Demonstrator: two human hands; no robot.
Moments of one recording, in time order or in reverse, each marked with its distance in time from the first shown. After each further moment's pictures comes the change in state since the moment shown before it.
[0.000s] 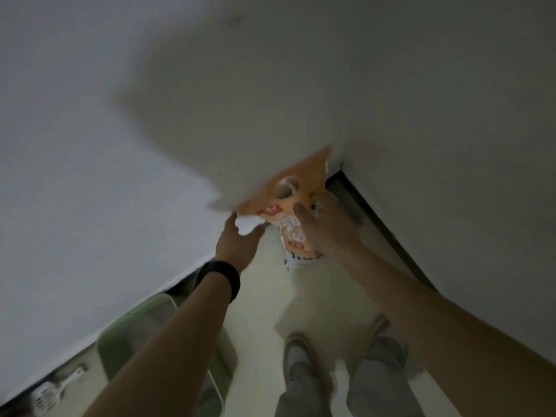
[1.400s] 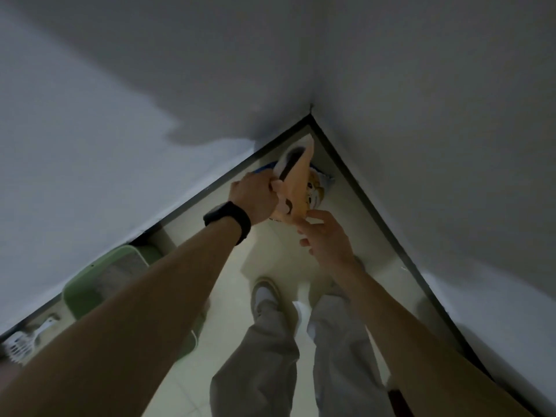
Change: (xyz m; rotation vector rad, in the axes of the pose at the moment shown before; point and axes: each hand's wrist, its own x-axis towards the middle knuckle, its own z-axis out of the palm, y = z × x) left_hand -0.033 0.036 0.073 0.570 -0.230 0.437; right_hand -0.071 0.110 0.021 0.508 -0.027 0.350
